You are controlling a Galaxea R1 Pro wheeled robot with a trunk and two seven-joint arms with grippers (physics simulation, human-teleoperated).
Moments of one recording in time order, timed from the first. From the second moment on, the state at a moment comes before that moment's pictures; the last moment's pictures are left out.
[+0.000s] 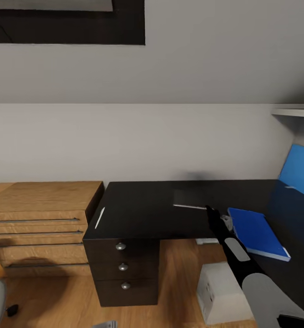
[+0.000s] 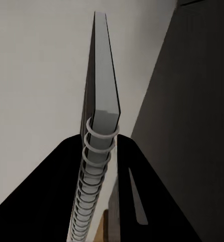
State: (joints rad) left arm 0.02 0.06 -0.46 -1.07 0.61 0.20 0.41; right arm -0.72 -0.06 -0.14 -0.56 -1.23 0.08 0.37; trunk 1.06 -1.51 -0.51
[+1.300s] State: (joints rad) left arm 0.02 0.06 -0.46 -1.07 0.62 0.20 0.41; right arm -0.72 -0.06 -0.23 -0.56 -1.23 0.08 0.33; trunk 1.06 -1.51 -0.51
